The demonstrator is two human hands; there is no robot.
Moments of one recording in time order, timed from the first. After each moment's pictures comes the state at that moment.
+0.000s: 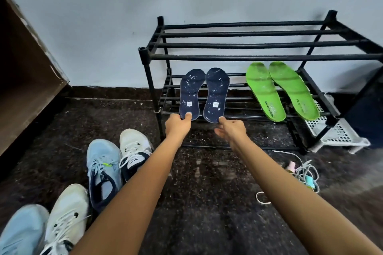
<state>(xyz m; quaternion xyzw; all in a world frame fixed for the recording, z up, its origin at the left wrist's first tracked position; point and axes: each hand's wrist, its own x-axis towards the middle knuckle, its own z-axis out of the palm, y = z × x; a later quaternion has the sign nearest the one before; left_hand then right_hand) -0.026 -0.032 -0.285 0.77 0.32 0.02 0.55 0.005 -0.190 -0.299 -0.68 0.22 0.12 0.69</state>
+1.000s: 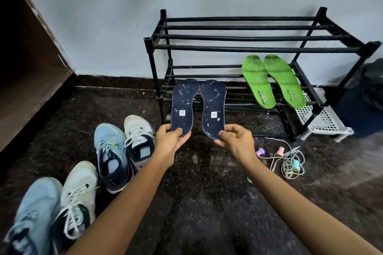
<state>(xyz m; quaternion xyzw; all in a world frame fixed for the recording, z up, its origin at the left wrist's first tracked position) -0.147 -0.045 -0.271 0.50 0.30 0.04 0.81 -0.120 -0.227 -0.268 -0.67 0.07 0.09 0.73</state>
